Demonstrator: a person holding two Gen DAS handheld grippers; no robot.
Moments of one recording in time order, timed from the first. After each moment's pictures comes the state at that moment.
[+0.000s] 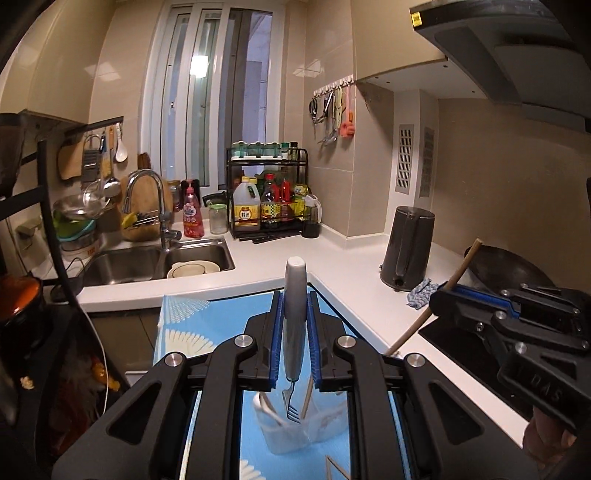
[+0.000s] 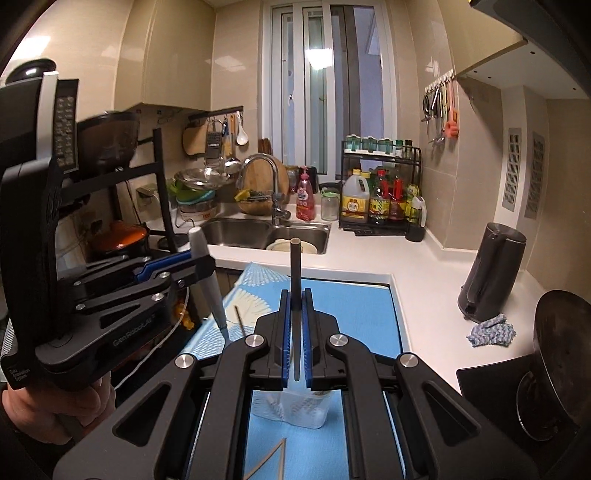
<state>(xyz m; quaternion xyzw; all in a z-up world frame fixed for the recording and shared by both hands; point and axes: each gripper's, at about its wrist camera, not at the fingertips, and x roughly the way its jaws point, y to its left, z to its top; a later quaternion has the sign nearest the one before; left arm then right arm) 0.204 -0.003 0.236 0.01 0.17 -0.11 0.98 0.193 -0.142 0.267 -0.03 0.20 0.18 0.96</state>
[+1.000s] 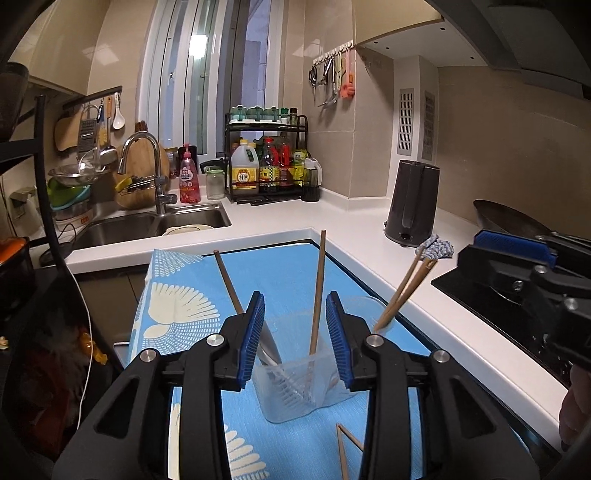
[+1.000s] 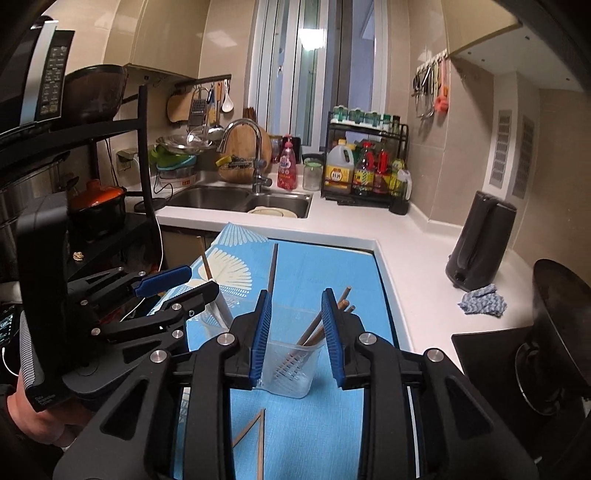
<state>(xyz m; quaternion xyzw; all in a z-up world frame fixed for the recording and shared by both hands) 0.193 0.004 0.147 0.00 0.20 -0.11 0.97 0.174 -0.137 0.197 -0.07 0.22 0.14 0.96</state>
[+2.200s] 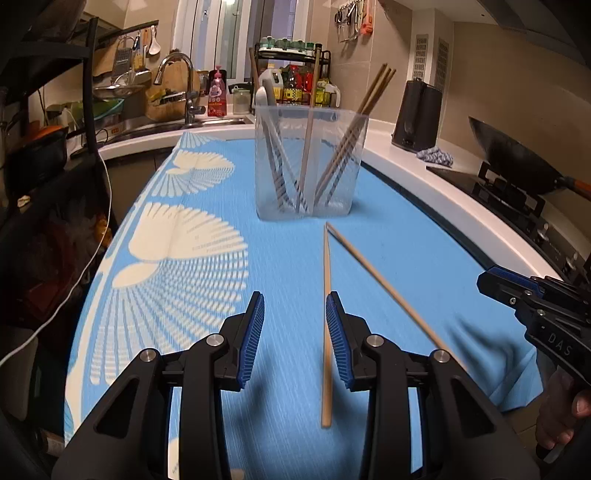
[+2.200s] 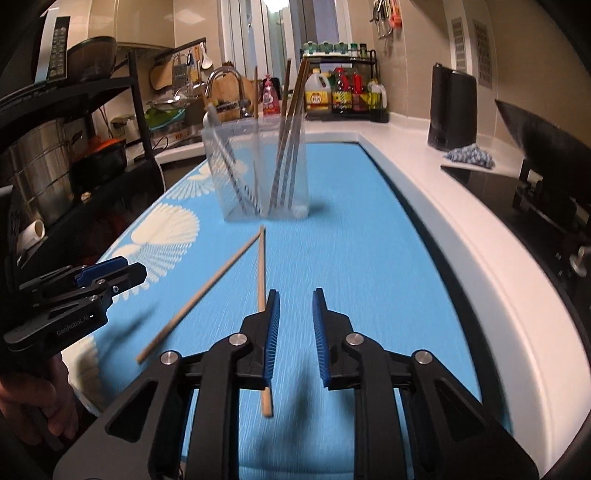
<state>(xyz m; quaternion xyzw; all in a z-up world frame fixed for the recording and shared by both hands) 0.046 0.005 0.009 -0.02 0.31 -0.07 0.95 0.043 -0.196 0.015 0.00 0.32 0.12 0.94</state>
